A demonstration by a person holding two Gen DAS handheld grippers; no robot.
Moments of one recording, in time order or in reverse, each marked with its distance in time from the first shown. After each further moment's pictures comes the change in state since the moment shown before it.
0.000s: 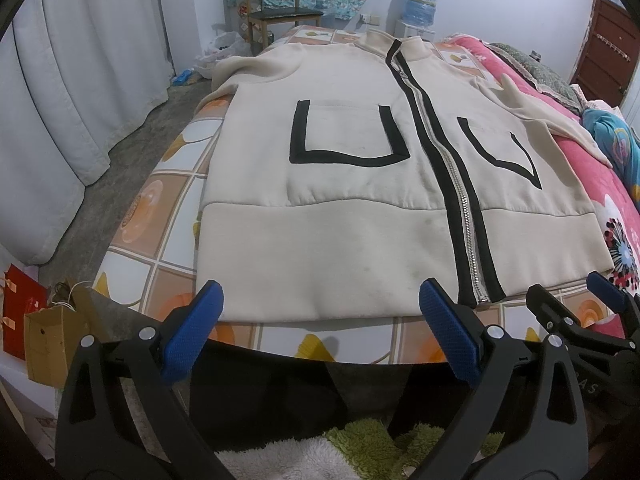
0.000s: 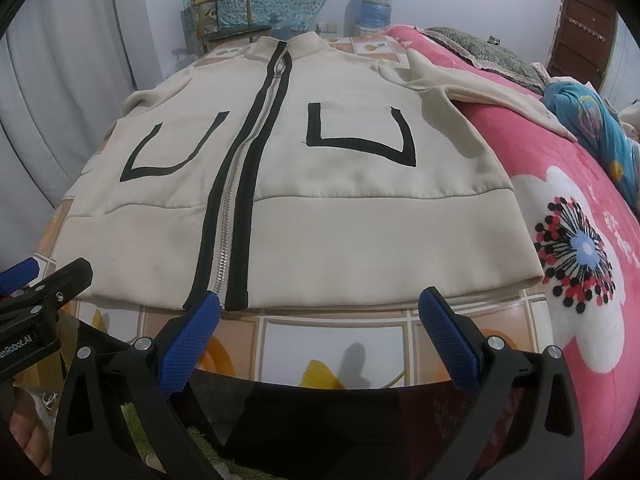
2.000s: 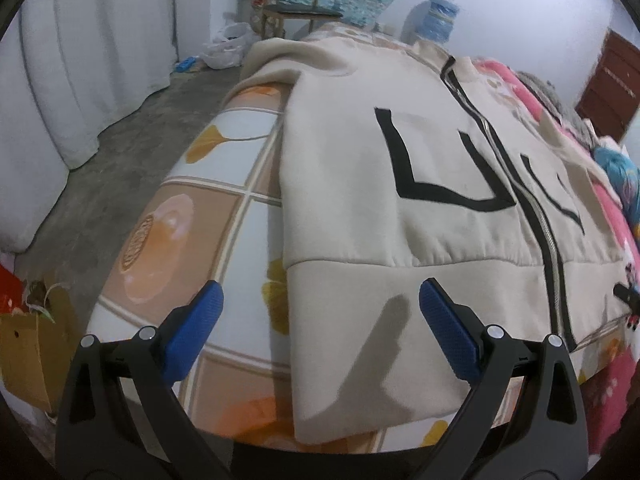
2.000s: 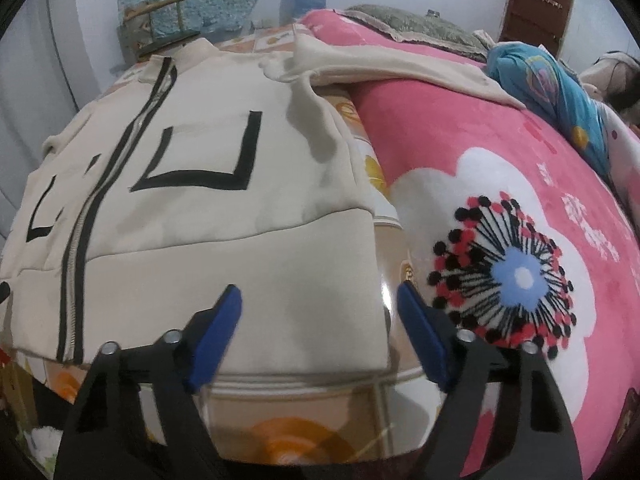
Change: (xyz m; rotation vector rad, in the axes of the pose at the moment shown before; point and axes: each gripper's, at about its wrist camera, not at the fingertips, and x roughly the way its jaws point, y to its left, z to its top) left arm 0.077 0.092 0.031 -0.062 -0.019 -0.059; right arm 0.040 -0.131 0.032 0.132 0.038 -0.120
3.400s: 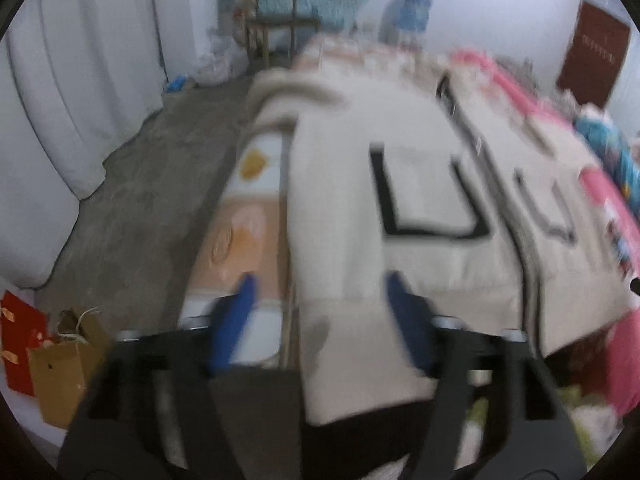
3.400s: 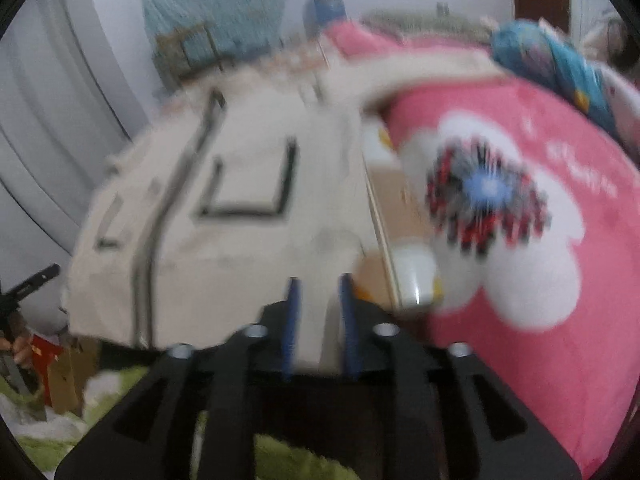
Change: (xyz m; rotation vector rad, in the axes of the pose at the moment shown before) left arm -0.082 0.030 0.007 0.095 -0.039 -0.017; right arm -0.103 -0.028 -0.055 0.068 -0.089 0.237
